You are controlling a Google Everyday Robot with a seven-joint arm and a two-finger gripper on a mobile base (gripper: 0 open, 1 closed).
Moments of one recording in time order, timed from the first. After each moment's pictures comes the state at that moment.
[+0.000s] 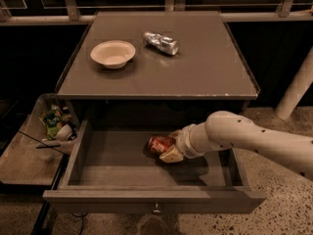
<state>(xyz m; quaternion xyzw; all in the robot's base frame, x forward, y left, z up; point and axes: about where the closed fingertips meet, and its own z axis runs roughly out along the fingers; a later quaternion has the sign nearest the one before) 0.545 -0.064 0.621 -0.53 0.77 0.14 0.31</state>
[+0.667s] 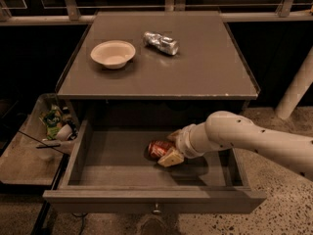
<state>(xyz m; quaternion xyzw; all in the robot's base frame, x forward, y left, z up) 0.545 -0.064 0.621 -0.53 0.77 0.14 0.31</state>
